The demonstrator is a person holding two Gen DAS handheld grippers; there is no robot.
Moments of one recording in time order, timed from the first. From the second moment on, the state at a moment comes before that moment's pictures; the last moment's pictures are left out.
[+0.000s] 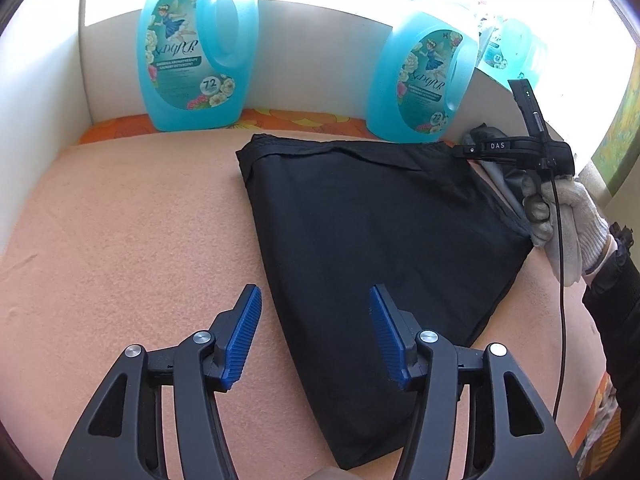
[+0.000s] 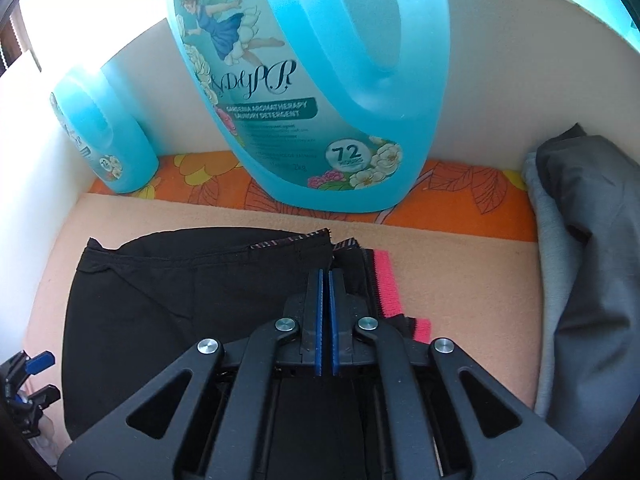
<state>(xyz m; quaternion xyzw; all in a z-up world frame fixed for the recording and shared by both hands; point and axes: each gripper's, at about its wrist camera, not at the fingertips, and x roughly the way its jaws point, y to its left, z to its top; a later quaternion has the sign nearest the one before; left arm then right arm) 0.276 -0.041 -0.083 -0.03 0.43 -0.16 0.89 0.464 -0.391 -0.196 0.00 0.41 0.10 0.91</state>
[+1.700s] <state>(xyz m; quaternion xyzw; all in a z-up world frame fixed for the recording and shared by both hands) 0.392 -0.014 -0.109 -0.11 0.47 -0.14 0.87 0.223 -0.211 -0.207 -0.11 0.37 0.35 0.86</state>
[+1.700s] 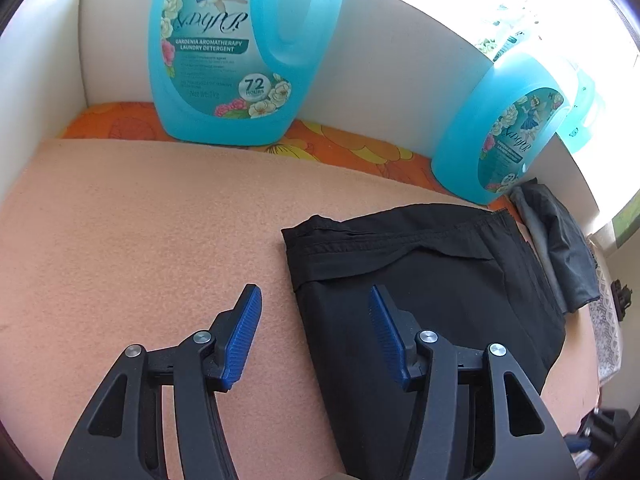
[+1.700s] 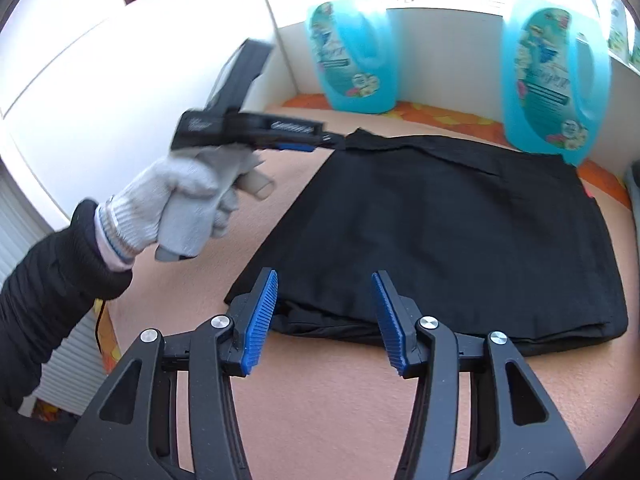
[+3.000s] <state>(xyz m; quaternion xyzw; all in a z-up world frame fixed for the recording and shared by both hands) 0.378 0.014 -0.091 -0.20 0.42 -0.20 0.86 0.161 -0.114 -0.223 -0.25 0.31 0.30 0.87</state>
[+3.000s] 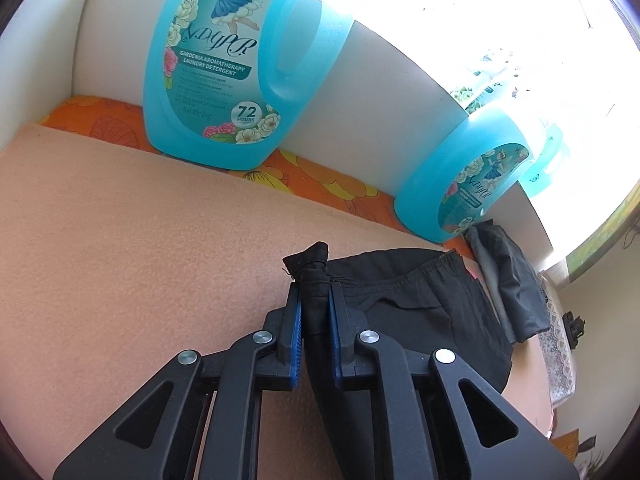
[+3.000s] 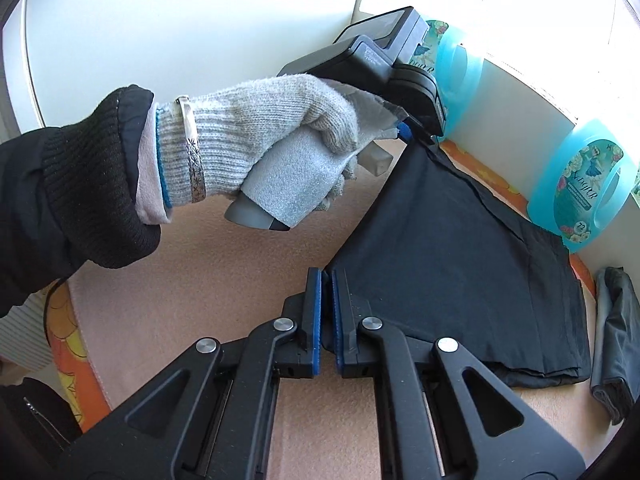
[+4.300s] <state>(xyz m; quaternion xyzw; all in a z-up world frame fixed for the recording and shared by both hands) 0.359 0.023 -0.119 -0.23 0.46 -0.18 0.84 0.184 -0.124 -0.245 -0.25 0.31 0.25 0.88</state>
